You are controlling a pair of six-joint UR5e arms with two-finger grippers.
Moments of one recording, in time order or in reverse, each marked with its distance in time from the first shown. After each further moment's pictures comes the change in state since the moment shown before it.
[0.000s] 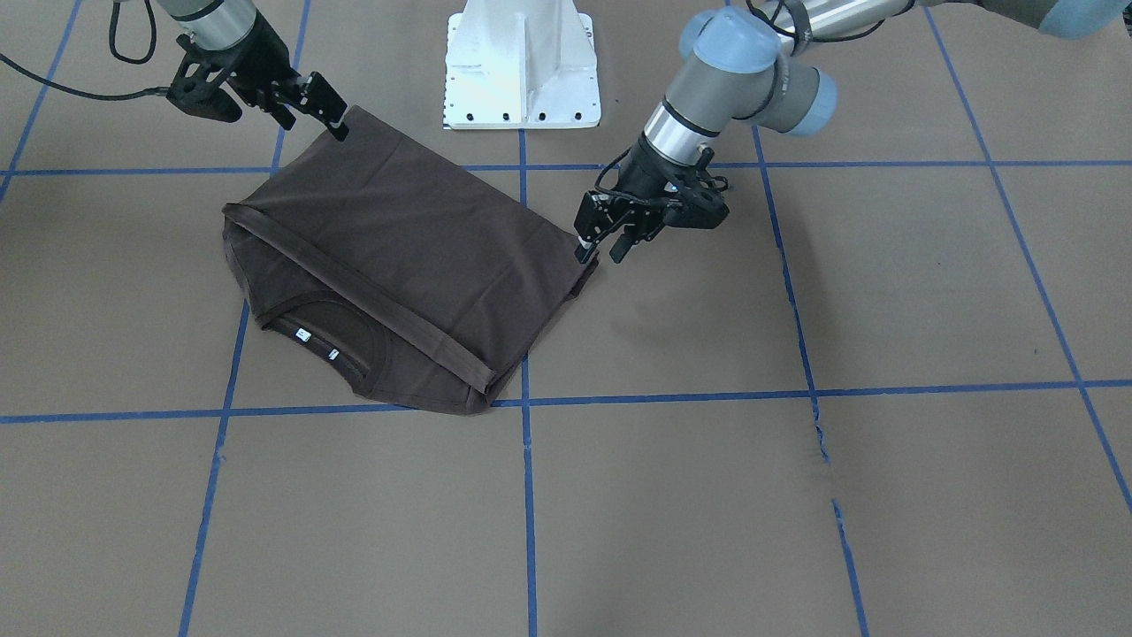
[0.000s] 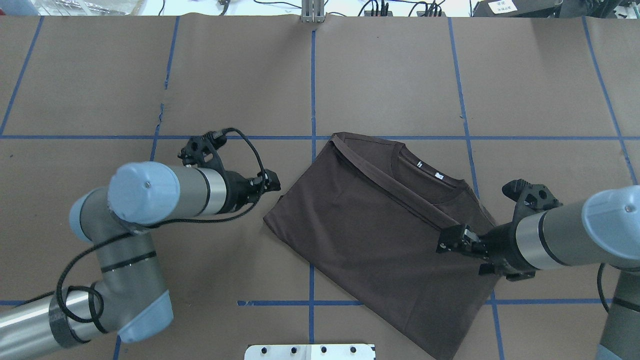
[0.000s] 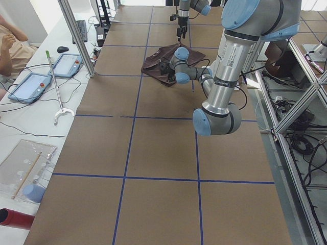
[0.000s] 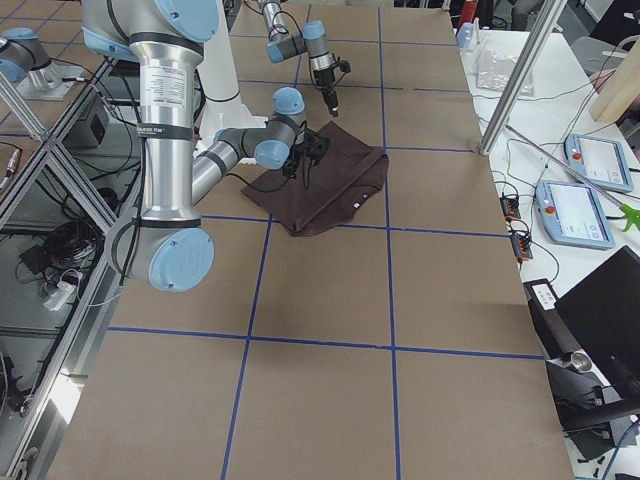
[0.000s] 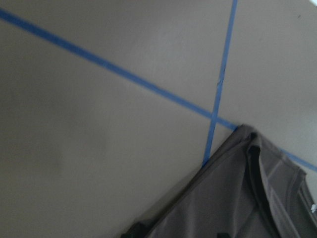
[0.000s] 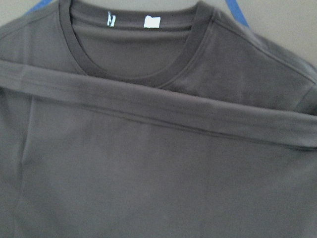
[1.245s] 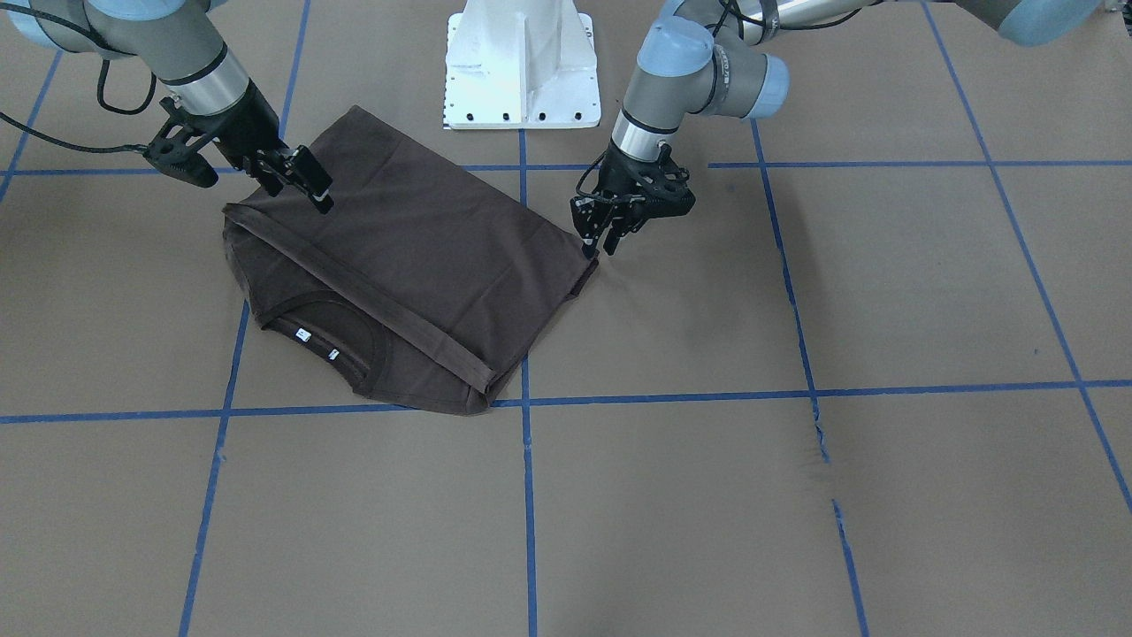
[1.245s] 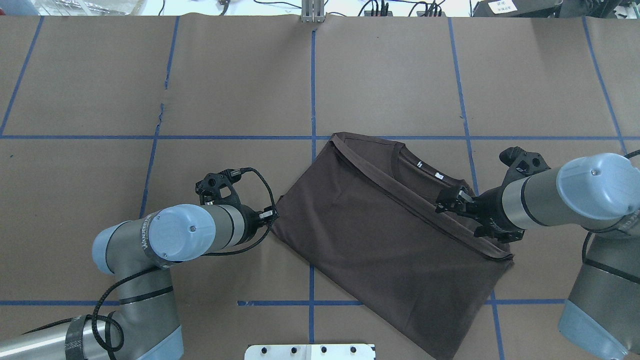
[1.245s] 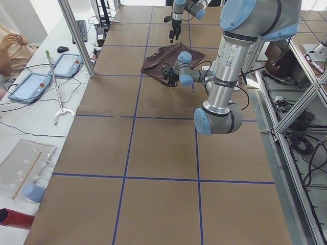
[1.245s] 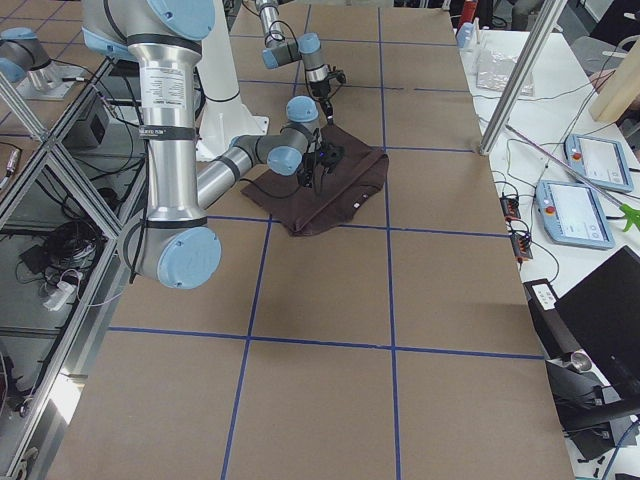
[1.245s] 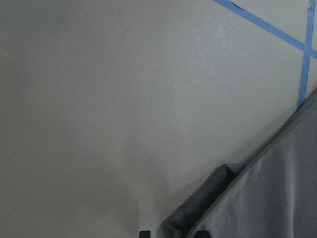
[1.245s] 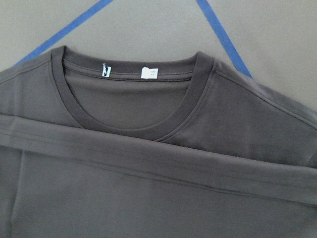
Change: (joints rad) left arm 0.022 -0.012 0.054 0.043 0.042 0.010; right arm 0.037 0.047 -0.091 0.000 -0.024 -0.003
